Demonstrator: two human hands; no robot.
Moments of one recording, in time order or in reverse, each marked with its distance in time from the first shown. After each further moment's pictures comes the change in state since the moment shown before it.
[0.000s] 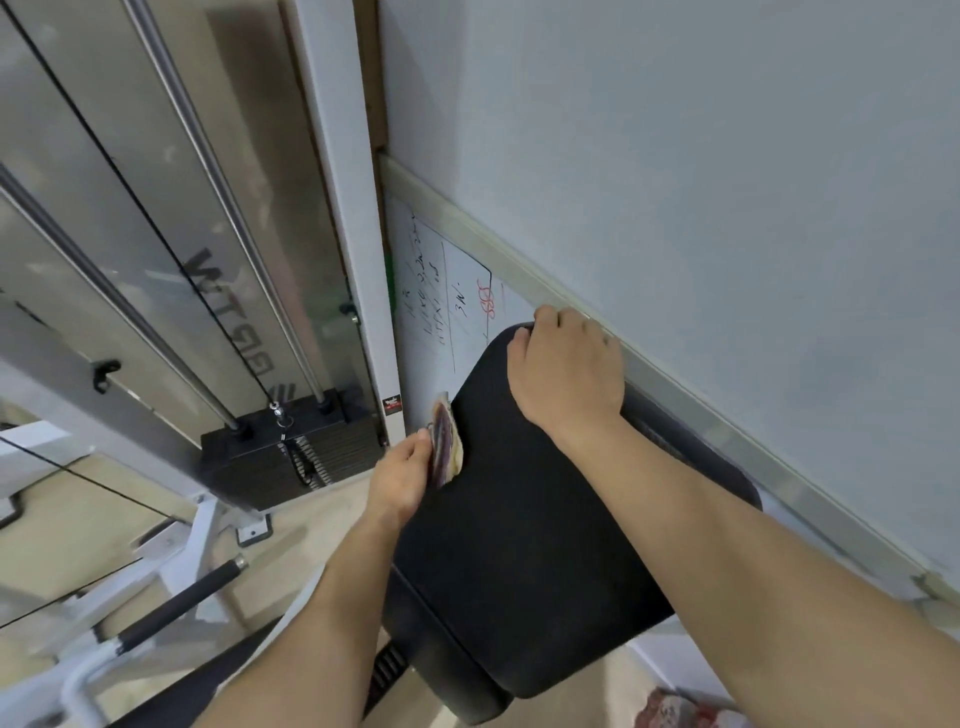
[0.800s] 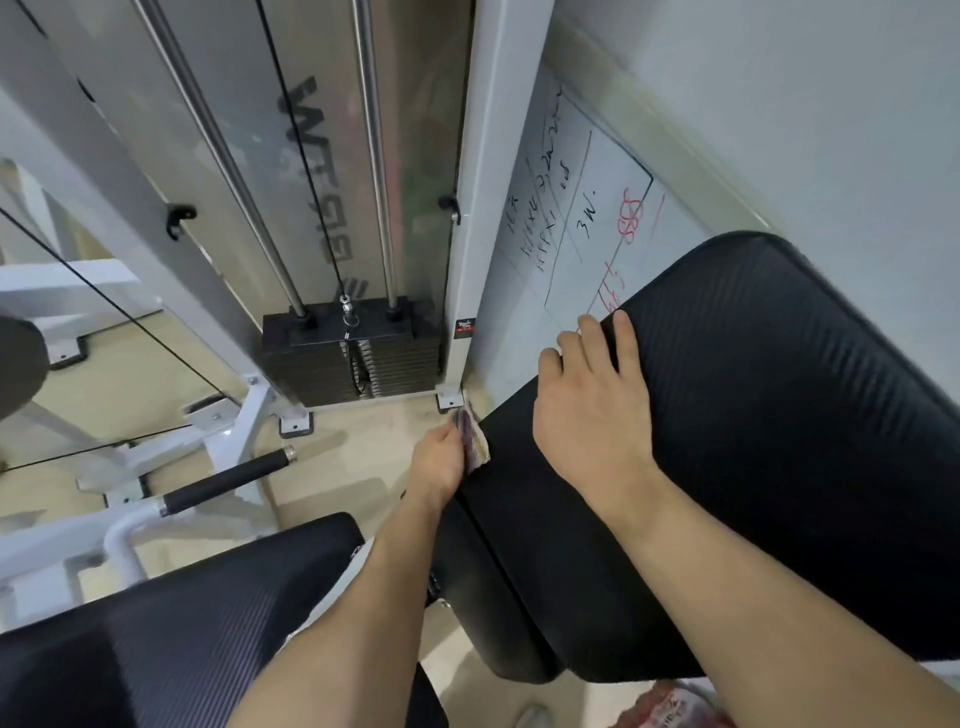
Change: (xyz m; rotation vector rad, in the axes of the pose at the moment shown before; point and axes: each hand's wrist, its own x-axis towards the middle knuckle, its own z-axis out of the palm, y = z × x) left_hand 0.042 -0.142 0.010 -0.303 0.083 -0.272; right_hand -0.073 -0.070 0.114 -0.338 -0.112 -0.507
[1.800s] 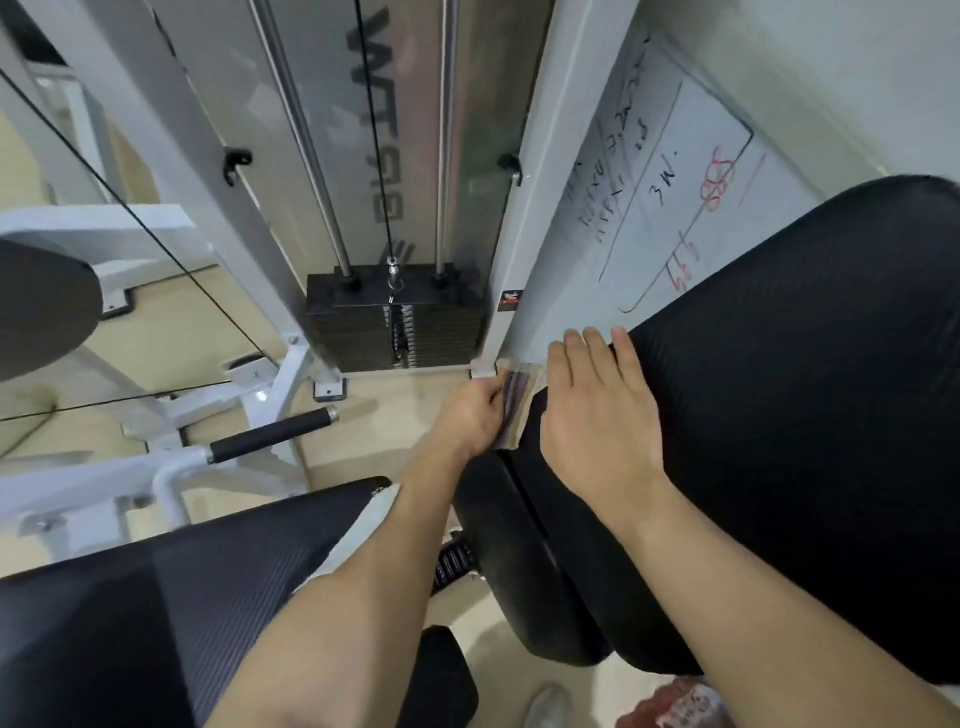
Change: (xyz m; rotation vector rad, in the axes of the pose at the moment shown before) left_hand 0.019 -0.003 -0.034 0.432 -0.111 0.326; right_hand -0.013 -0.063 0.023 0.010 -0.075 -0.068
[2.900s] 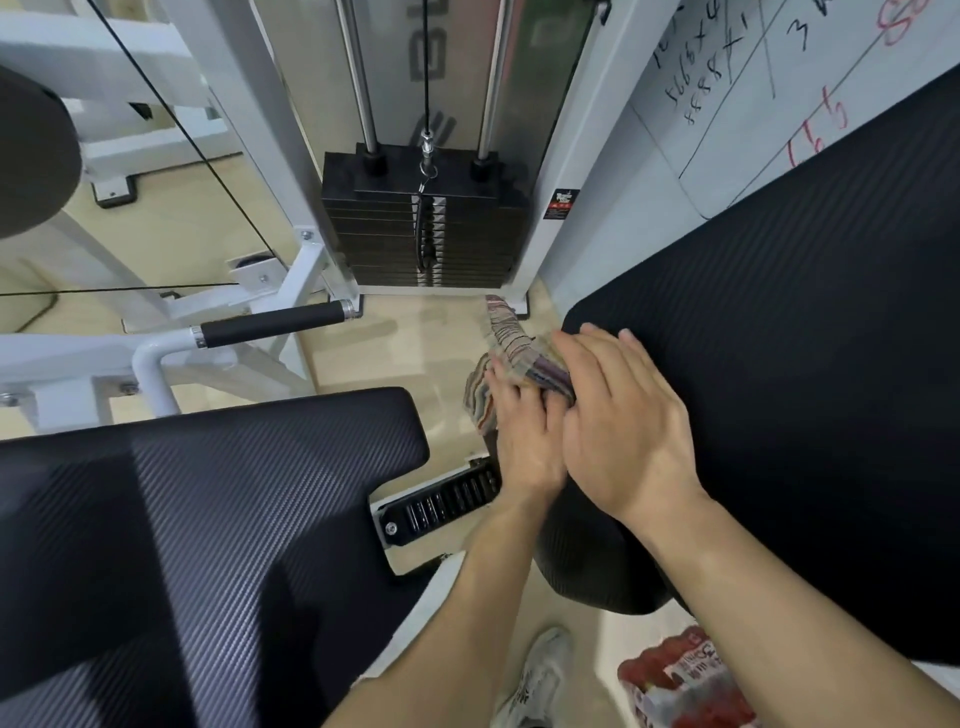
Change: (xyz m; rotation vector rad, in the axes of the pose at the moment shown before) left_hand -0.045 -0.108 0.146 -0.298 0.289 -0.030; right_hand -0.059 -0.057 0.108 0.435 0.280 -0.167
